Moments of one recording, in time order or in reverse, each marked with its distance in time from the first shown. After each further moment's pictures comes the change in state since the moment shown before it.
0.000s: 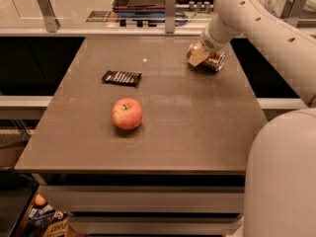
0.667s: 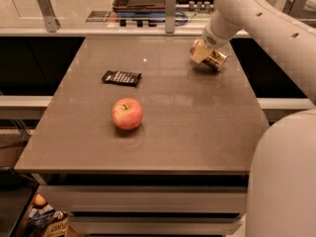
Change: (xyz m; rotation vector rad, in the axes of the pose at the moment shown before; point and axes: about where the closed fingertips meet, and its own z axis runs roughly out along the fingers) arm 0.004 -0.008 -0.021 0.054 0.038 0.005
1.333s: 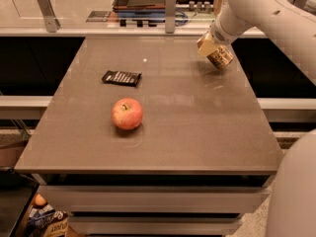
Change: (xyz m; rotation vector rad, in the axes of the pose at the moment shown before) arm 0.007 -0.016 -0.032 0.069 -0.052 0.073
